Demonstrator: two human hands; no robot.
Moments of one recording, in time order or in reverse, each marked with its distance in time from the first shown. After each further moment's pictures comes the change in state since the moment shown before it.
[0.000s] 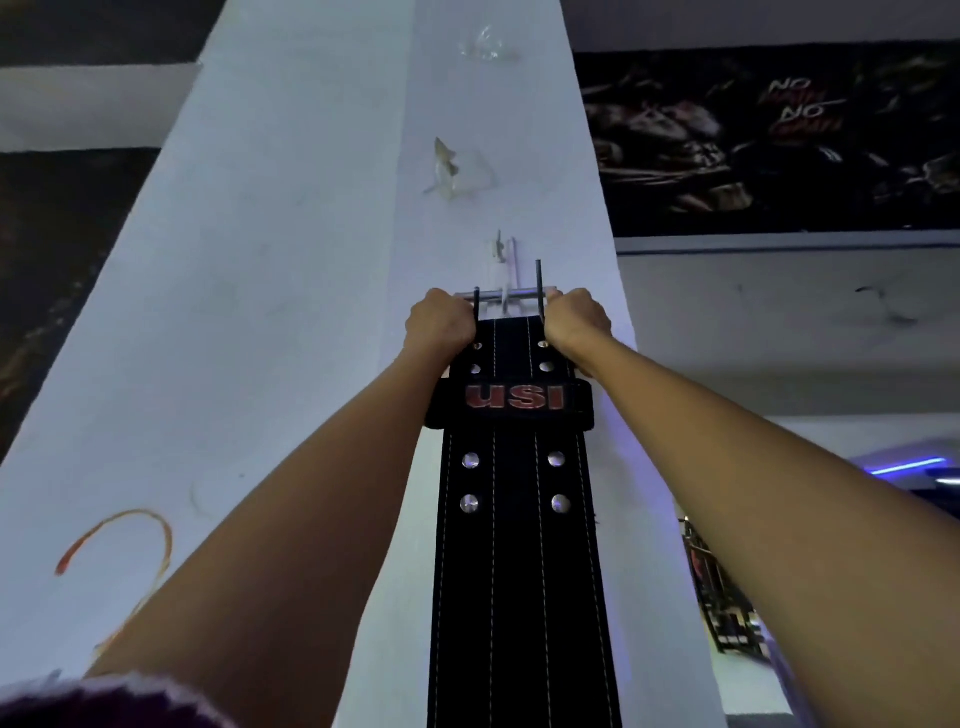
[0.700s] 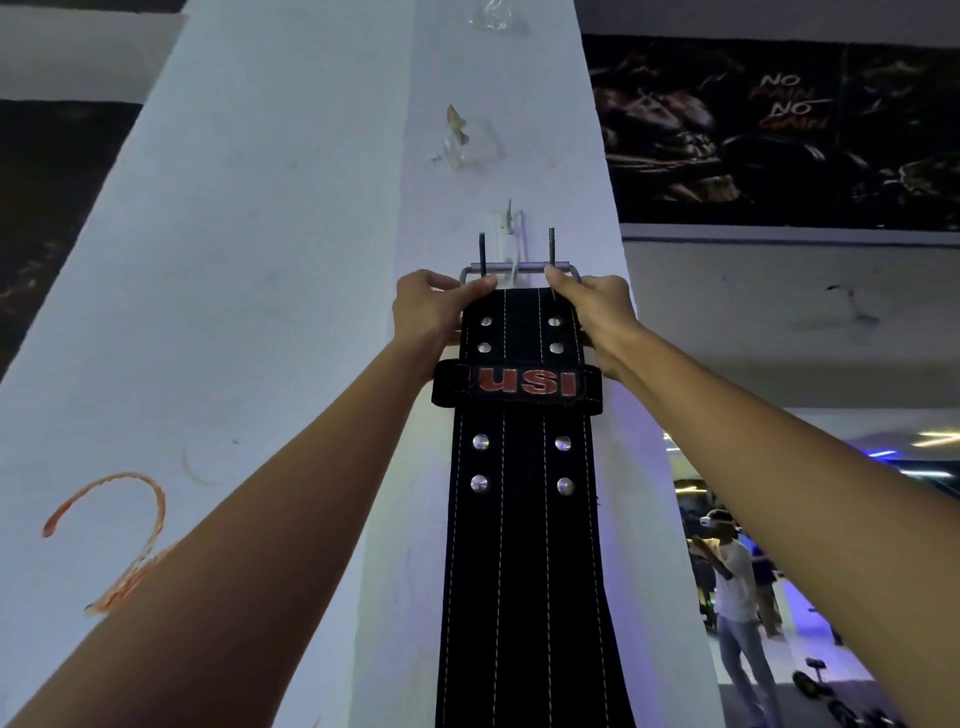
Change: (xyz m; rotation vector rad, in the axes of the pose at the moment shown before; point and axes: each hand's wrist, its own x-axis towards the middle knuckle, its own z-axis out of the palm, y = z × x) left_hand -0.037 -0.032 -0.020 -0.722 -0.088 -0.014; right_hand -0.030 0.016 -0.009 0.471 -0.093 -0.052
